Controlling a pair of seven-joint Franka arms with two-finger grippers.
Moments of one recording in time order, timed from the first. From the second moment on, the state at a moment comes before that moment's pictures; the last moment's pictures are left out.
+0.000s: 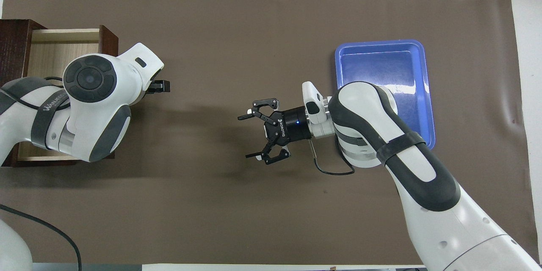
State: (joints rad) left arm -0.21 0.15 -0.08 -1.99 0.34 2.27 -0.45; right arm 0.41 0.37 0.03 -1.96 1.54 1.92 -2.27
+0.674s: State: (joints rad) left arm -0.23 0.18 -0.09 -1.79 0.22 2.05 -0.47; right arm 0.47 0.57 0.03 -1.72 1.60 1.93 -2.27
